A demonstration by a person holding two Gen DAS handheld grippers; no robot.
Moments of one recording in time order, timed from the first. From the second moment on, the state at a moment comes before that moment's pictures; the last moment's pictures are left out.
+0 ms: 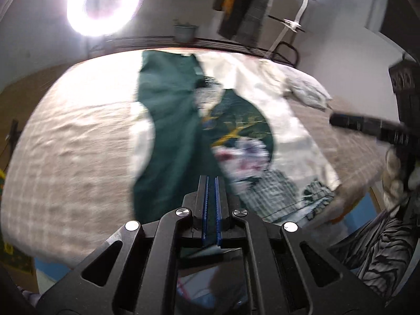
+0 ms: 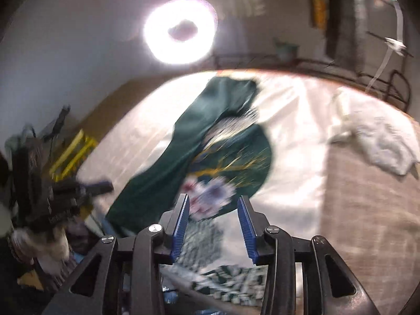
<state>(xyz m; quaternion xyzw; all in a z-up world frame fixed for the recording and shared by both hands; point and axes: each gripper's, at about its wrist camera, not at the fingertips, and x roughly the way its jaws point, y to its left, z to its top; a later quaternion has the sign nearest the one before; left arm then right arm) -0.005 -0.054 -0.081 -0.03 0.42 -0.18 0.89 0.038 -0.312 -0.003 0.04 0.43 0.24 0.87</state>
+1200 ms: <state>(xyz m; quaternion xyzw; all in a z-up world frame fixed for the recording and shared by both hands) 0.013 -0.276 -0.137 0.04 0.47 -0.34 0.81 0.218 -0.478 -0.088 0.25 0.51 0.16 0.81</state>
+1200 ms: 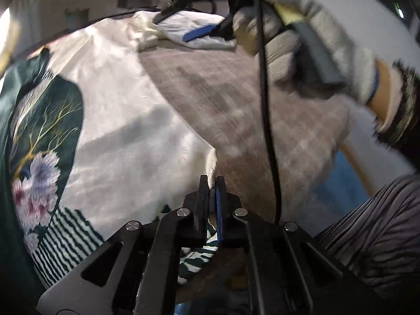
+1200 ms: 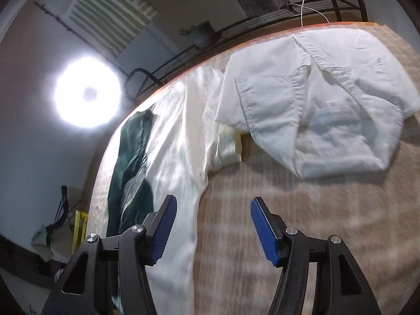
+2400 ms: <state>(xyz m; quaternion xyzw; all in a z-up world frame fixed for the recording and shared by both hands) 0.015 -0.133 -0.122 -0.17 0.47 -0.27 0.82 0.328 -0.293 -0.048 0.09 0.47 0.12 0.87</state>
